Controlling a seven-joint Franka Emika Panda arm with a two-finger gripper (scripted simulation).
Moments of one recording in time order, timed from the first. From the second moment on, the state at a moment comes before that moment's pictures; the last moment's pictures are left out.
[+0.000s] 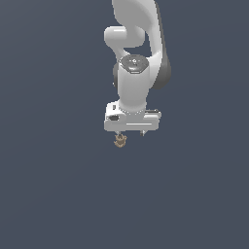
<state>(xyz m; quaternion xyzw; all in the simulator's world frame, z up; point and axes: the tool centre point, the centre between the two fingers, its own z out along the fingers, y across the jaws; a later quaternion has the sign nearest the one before) 0.008 0.026 0.176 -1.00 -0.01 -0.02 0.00</state>
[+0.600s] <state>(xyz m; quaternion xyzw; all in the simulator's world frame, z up) 0.006 0.032 0.181 -1.00 -0.03 -0.01 0.00</state>
